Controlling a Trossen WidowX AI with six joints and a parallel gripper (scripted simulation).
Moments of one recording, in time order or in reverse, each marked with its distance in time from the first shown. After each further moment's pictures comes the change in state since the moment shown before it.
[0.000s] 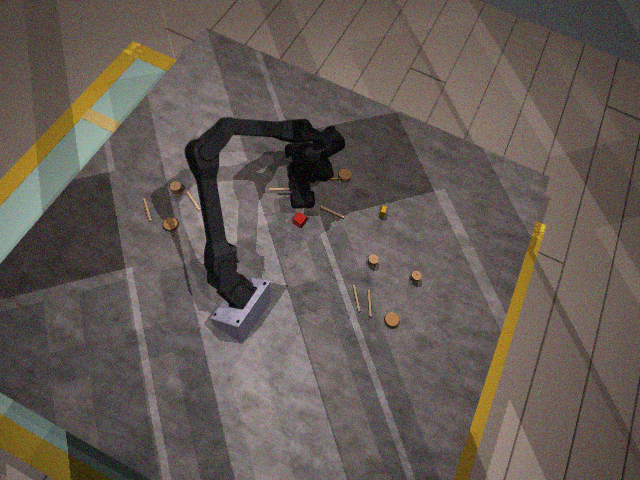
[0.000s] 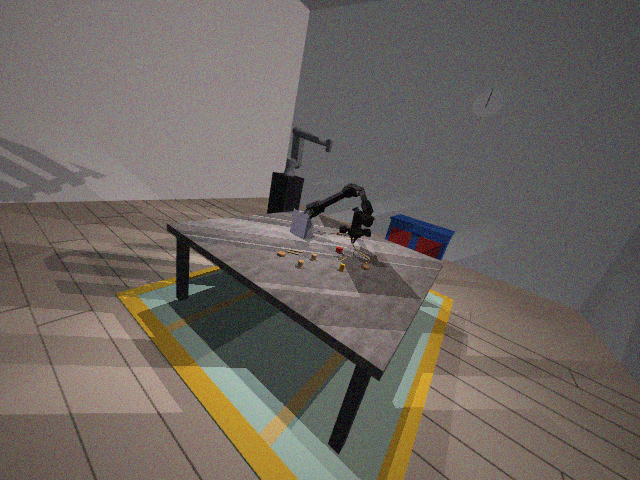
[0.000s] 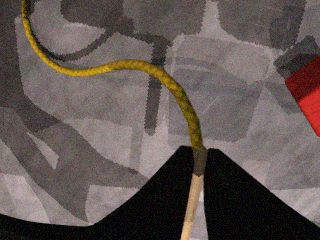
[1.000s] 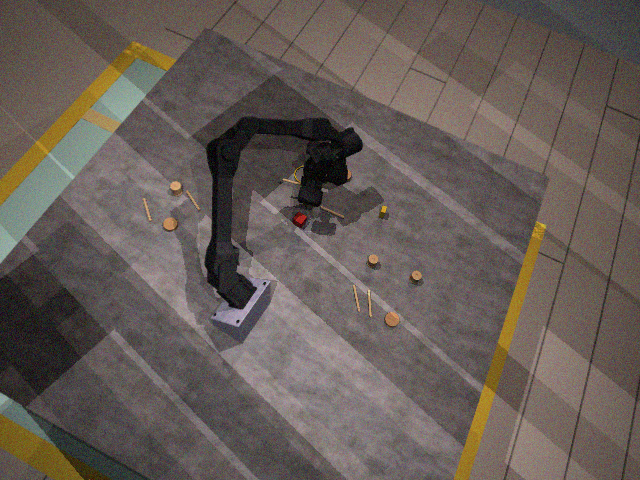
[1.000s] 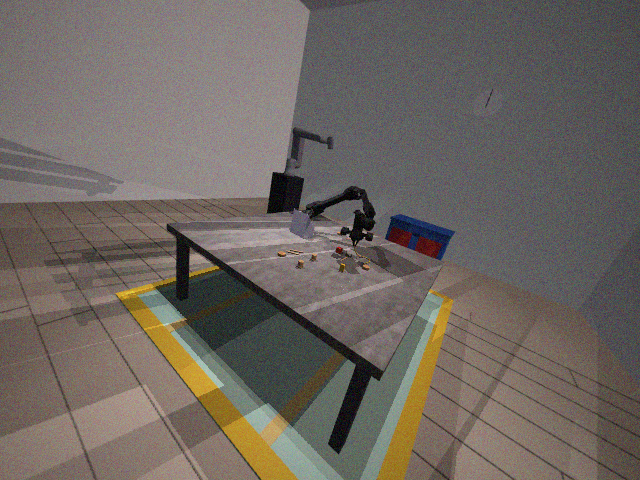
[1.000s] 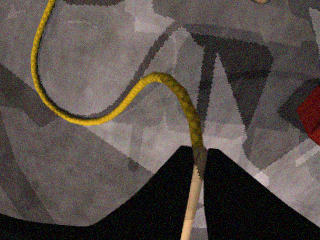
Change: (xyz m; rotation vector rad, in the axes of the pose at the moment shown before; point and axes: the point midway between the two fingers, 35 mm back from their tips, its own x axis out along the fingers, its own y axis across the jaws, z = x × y) arm -0.002 0.008 0.039 0.268 0.039 0.032
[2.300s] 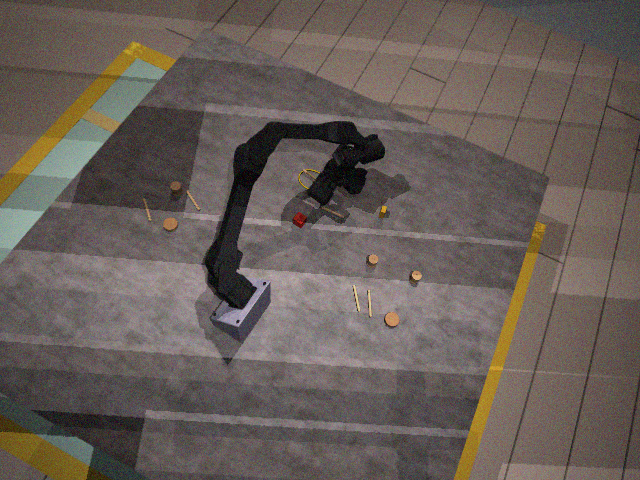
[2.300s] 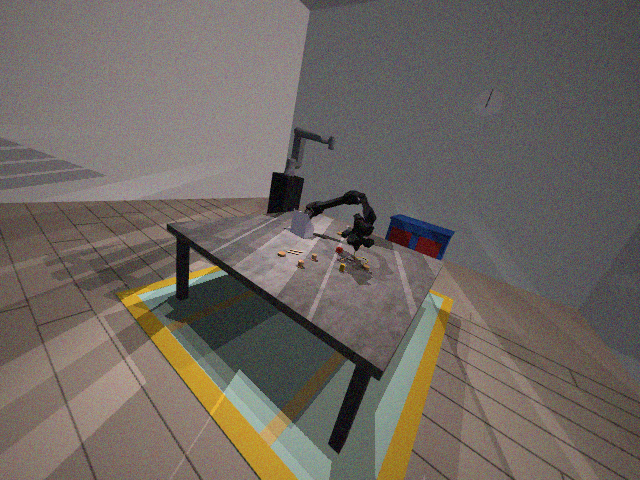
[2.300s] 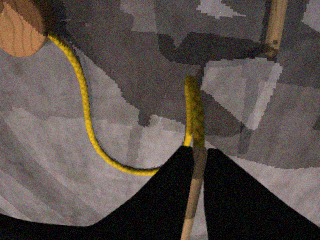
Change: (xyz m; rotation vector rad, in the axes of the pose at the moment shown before) arm -0.002 0.016 0.049 0.380 0.073 0.044
